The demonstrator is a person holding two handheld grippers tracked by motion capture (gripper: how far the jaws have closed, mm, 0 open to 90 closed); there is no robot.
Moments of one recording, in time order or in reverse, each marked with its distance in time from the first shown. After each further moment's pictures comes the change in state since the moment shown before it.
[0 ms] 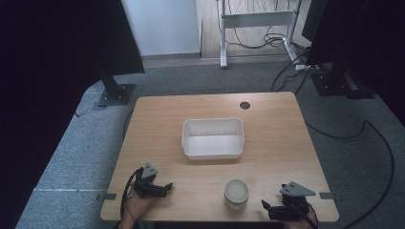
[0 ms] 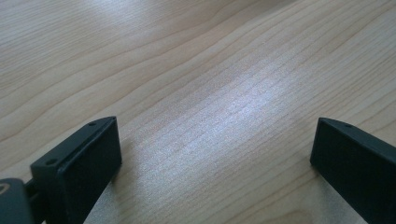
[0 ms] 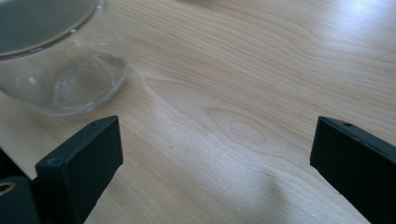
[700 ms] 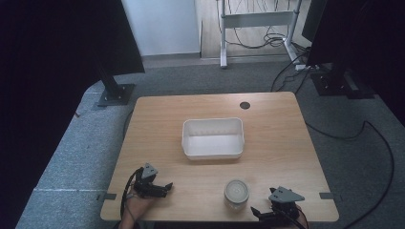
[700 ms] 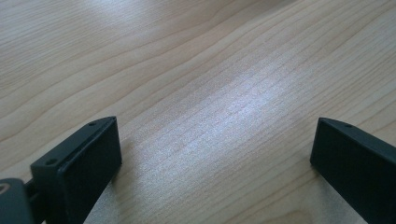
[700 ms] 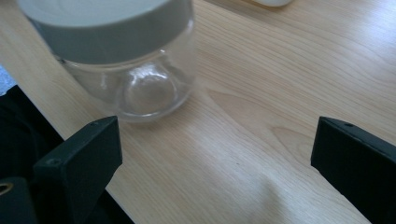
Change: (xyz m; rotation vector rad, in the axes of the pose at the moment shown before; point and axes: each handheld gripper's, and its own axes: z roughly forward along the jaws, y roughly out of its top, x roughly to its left) left arm 0.000 0.000 0.000 0.001 0.000 0.000; right arm 0.032 0.006 0.004 -0.017 0.087 -0.071
